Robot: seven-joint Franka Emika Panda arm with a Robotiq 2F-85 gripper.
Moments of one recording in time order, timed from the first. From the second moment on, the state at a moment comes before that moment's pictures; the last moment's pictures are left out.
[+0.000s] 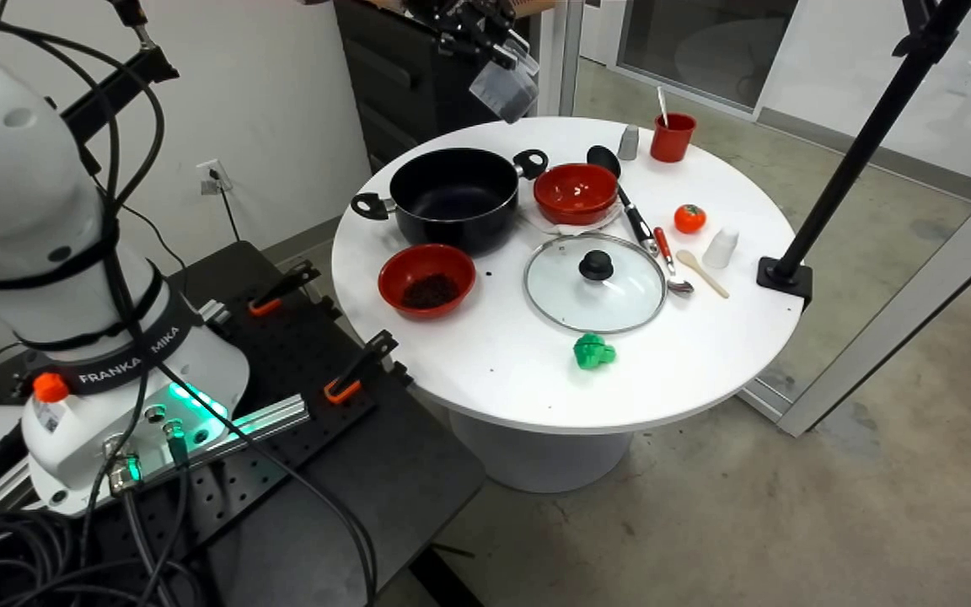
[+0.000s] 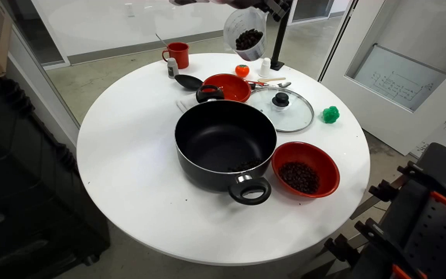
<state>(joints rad) 0.22 0.32 0.17 -2.07 -1.24 1.71 -0.34</state>
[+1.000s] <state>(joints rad) 0.31 0.45 0.22 -2.07 -1.45 1.35 -0.31</state>
